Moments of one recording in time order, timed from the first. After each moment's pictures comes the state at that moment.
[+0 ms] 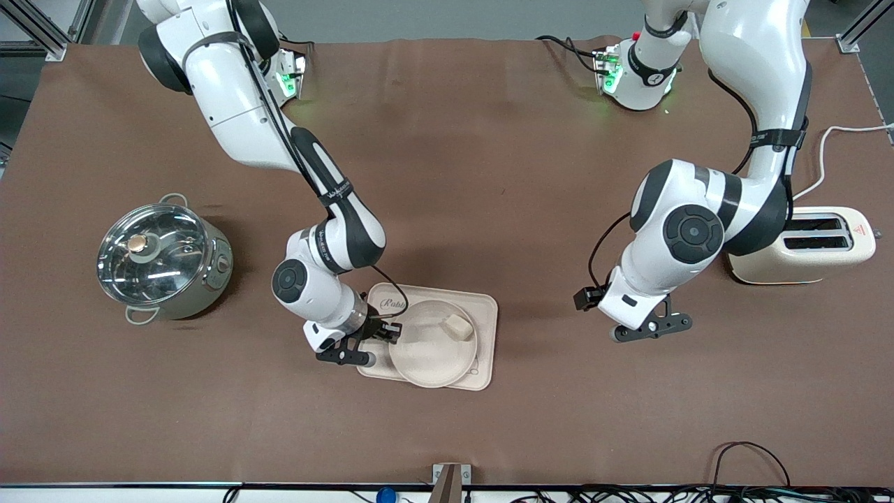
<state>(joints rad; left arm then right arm) -0.27 0.51 -0.09 -1.52 0.07 2.03 -0.55 0.46 0.93 -0.01 -1.33 0.43 2.50 0.27</state>
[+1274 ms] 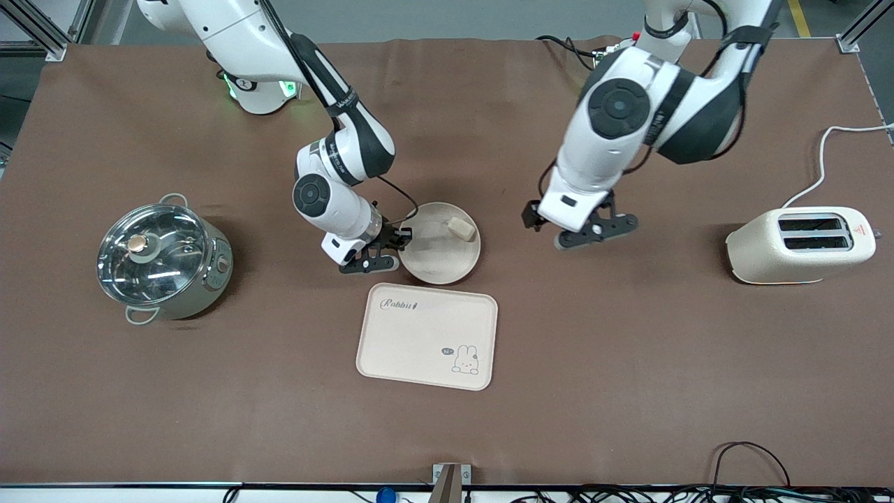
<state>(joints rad) -0.29 0.24 -0.33 -1.74 0.07 1.91 -0.89 0.59 0.50 0.04 -1.97 0.47 2.51 0.21</state>
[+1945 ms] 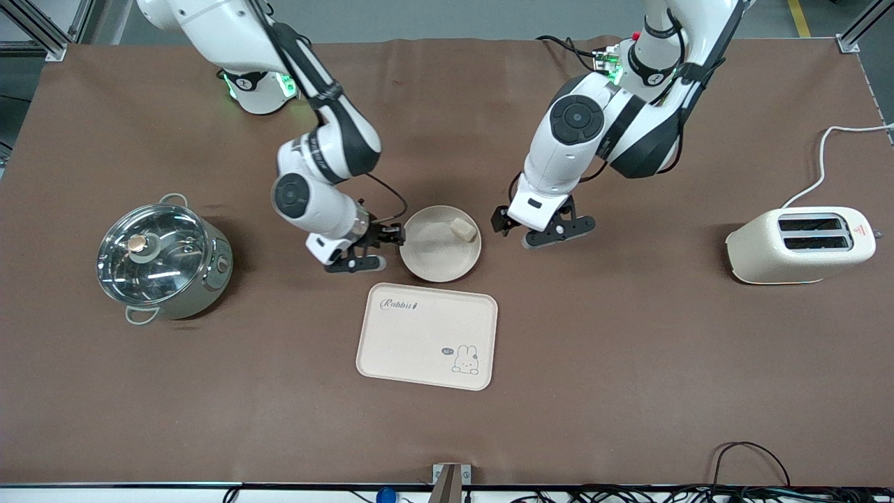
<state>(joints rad) -0.31 0.30 -0.37 -1.90 0.07 2.25 -0.97 0.51 0.39 0.01 -1.96 0.48 2.35 0.20</state>
